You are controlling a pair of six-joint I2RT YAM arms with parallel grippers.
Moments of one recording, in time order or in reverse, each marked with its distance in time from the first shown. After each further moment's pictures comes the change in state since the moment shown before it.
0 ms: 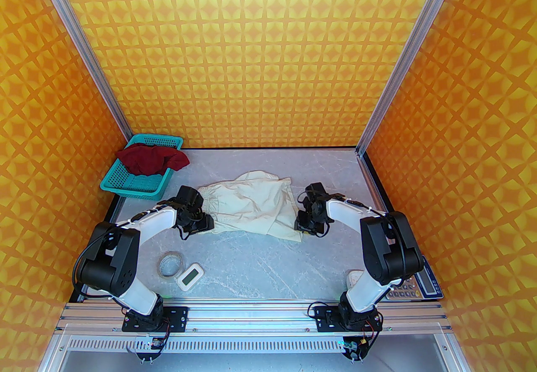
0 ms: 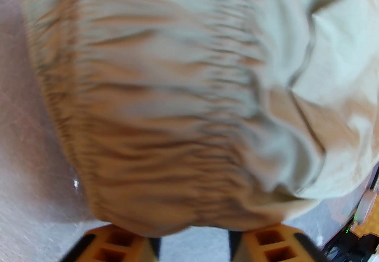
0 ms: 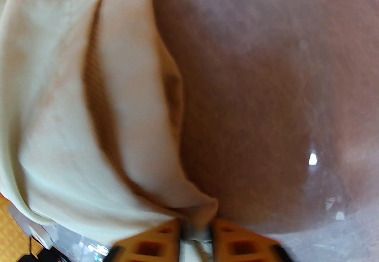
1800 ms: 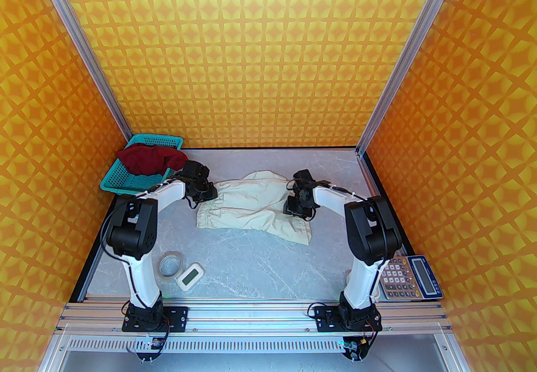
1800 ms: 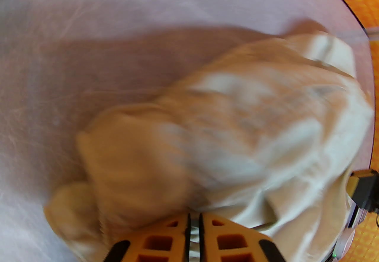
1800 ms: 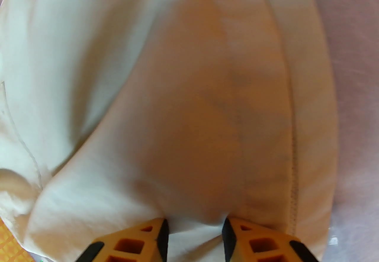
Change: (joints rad) left arm 0.079 0.360 0.438 0.092 0.078 0.030; right arm 0.031 0.177 0.212 0.053 0.070 0.013
